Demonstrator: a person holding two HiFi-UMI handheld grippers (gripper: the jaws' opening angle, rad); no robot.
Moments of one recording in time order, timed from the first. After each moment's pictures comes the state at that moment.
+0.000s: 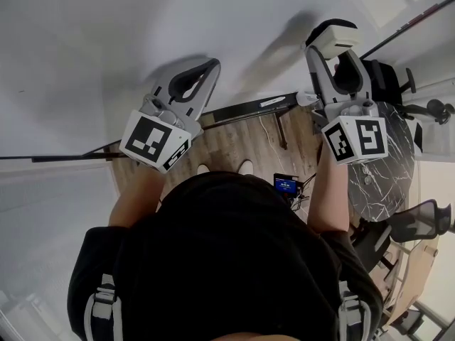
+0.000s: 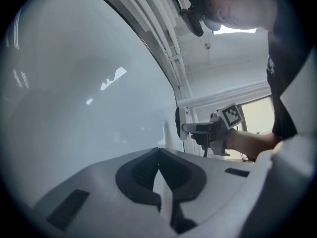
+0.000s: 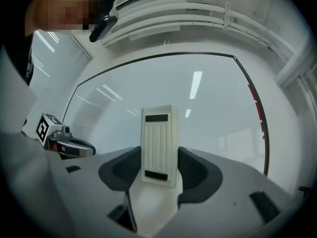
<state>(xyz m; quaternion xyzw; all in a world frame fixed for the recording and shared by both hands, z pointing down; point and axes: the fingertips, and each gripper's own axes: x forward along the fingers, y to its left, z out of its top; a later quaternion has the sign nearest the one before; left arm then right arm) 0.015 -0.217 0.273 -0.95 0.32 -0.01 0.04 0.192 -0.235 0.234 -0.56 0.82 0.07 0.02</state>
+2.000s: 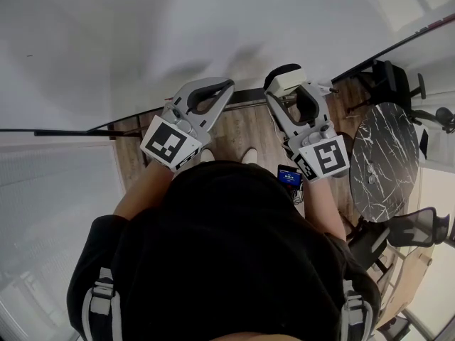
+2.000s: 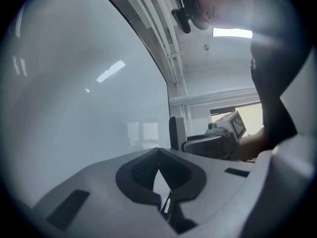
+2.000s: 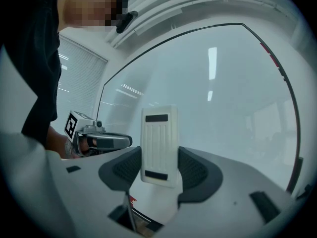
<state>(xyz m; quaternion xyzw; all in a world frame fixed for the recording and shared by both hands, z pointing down) 0.009 -0.166 0.353 -0.96 0.28 -0.02 0.01 0.096 -0.167 0.363 -0.43 0.90 0.00 -0.02</state>
